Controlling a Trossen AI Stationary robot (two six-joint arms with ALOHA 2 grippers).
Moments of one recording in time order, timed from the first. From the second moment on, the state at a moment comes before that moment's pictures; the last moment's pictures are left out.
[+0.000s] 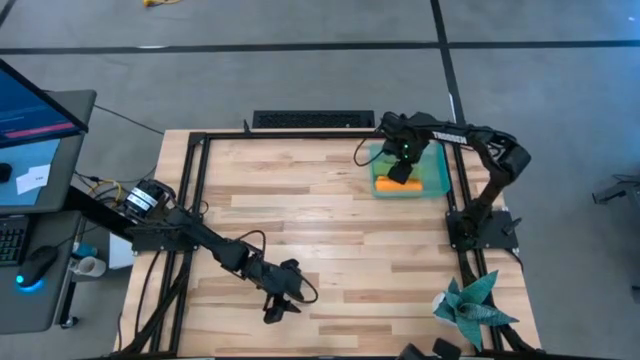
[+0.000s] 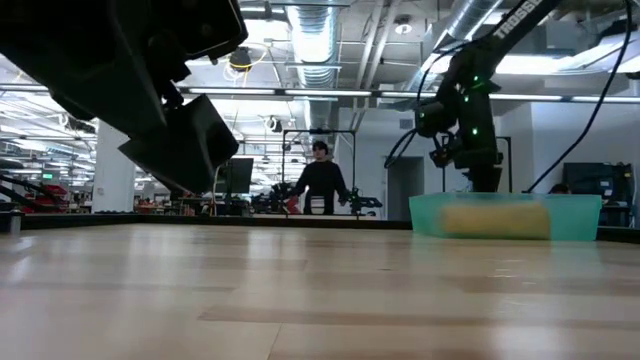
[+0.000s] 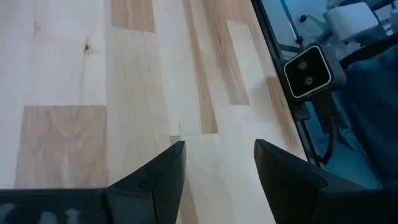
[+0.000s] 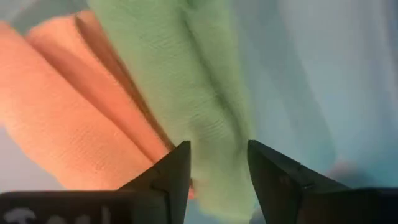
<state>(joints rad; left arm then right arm) -0.49 1.75 0.82 0.27 0.09 -0.49 -0.76 1.71 1.11 -1.03 0.11 -0.24</state>
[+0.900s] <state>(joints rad) -0.39 1.28 0.82 0.01 -0.27 -0.07 -0.14 1.11 1.11 -0.85 0.08 0.08</state>
